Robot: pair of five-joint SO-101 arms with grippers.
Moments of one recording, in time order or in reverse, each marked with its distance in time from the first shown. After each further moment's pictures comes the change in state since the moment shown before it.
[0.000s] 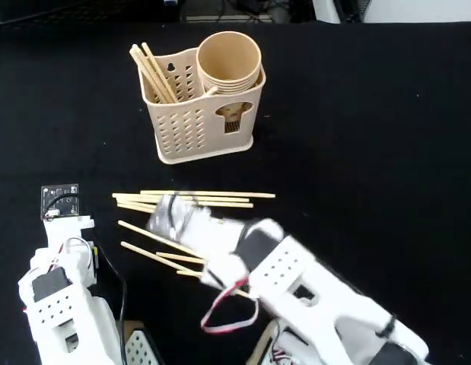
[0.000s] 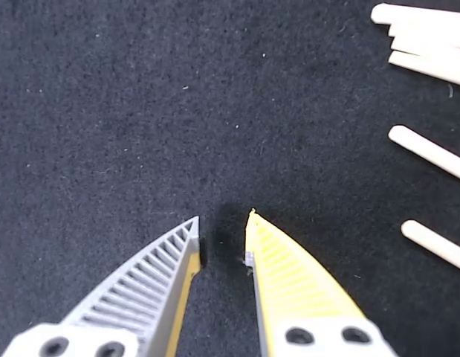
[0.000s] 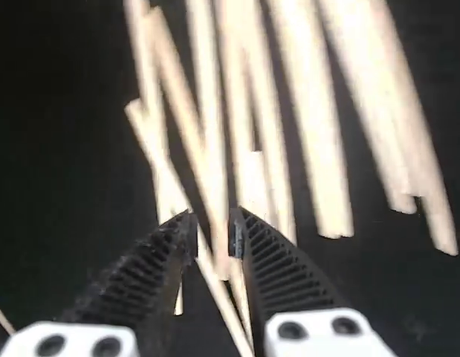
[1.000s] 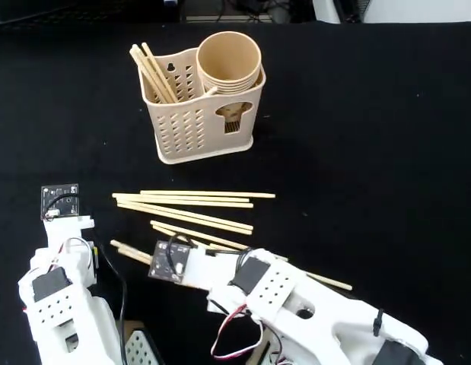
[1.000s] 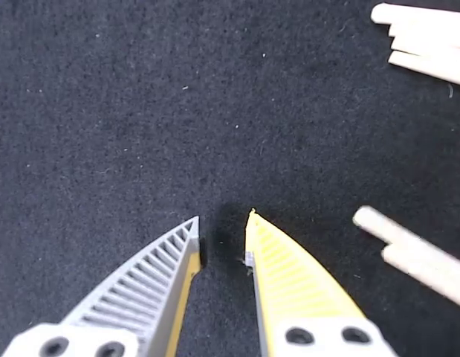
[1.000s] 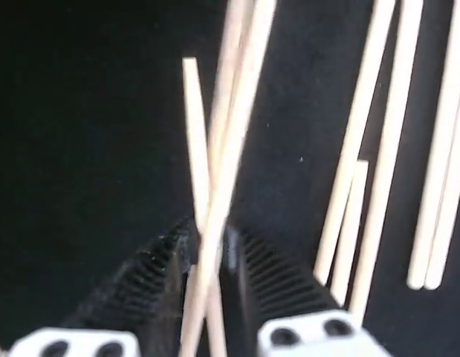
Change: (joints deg) left arm 0.0 0.0 0.0 0.0 0.0; right arm -6.0 -0.6 12.5 -10.8 6.4
